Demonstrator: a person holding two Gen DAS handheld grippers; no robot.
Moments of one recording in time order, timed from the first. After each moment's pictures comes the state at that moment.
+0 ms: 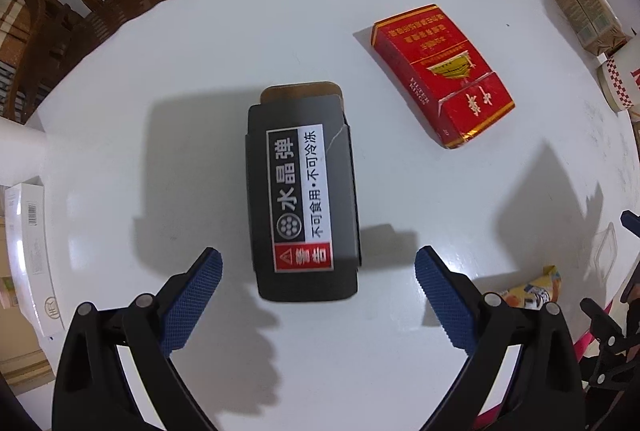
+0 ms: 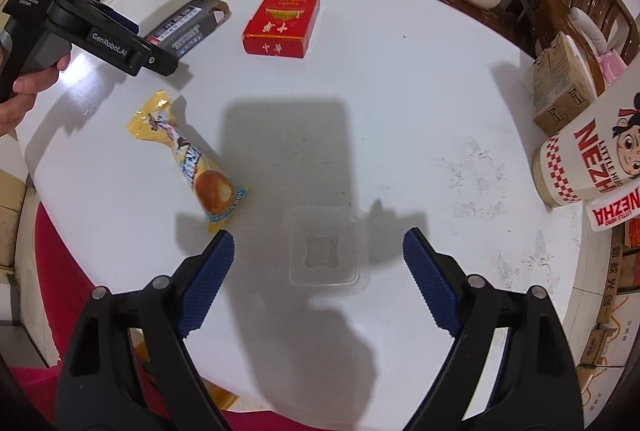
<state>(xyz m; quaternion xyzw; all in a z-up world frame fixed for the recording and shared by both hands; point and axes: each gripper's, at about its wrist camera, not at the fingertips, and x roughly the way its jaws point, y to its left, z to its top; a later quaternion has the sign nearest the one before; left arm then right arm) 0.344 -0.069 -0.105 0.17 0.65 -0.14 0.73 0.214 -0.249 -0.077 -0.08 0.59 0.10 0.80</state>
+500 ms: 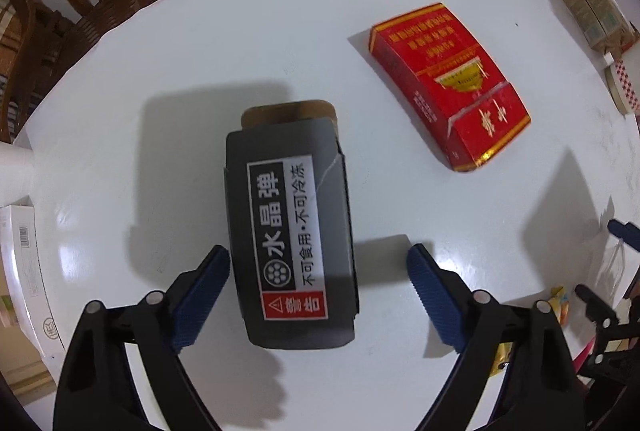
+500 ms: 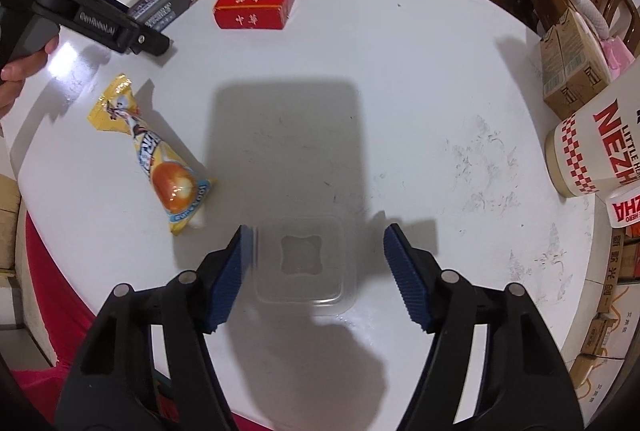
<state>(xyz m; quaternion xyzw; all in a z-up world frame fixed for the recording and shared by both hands) 0.368 -0.078 -0.122 0.17 0.65 -0.15 0.72 0.221 -0.258 -0.102 -0.08 0.61 0.09 0.78</state>
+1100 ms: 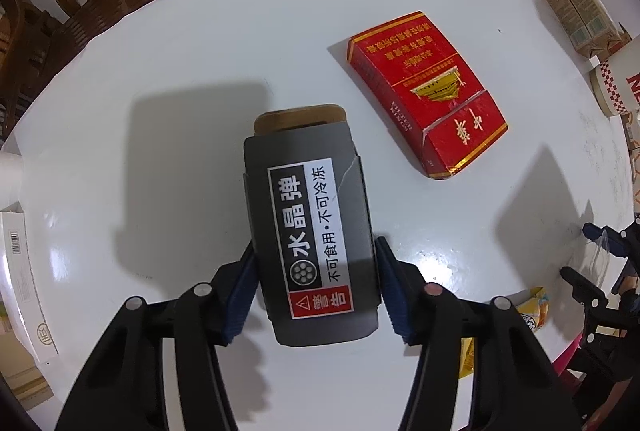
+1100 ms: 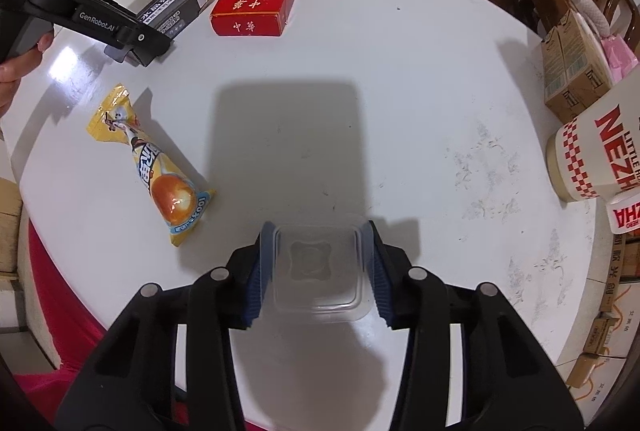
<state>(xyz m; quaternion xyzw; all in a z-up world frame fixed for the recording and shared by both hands) 0.381 -0.082 -0.120 0.16 0.65 -0.17 0.72 0.232 -0.261 -0.099 -0.08 0.61 0.09 0.78</state>
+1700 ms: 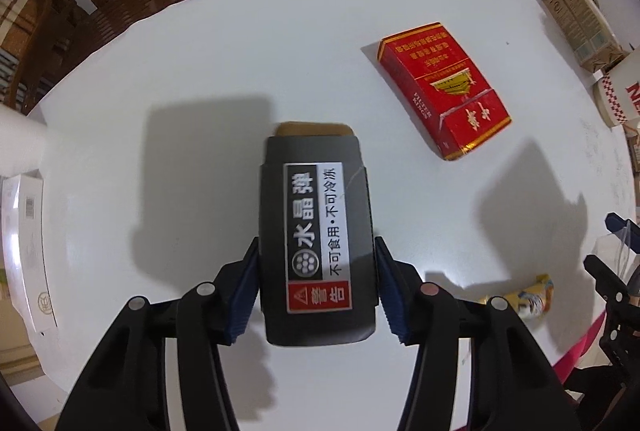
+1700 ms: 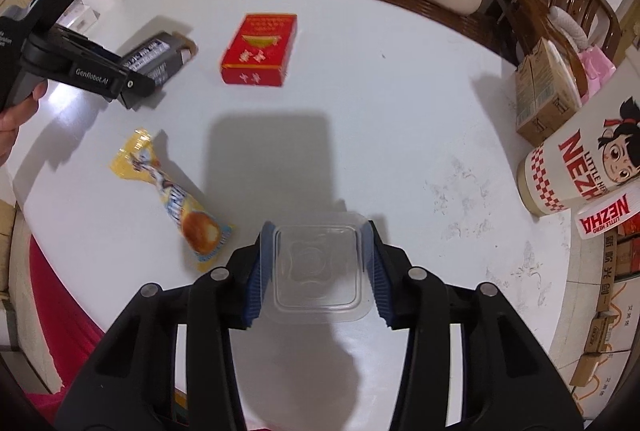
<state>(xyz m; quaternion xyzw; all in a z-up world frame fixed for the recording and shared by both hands) 0.340 -0.048 -0.101 0.14 0.63 -0.14 0.75 0.225 -0.247 -0.068 -0.07 0.56 0.06 0.82</state>
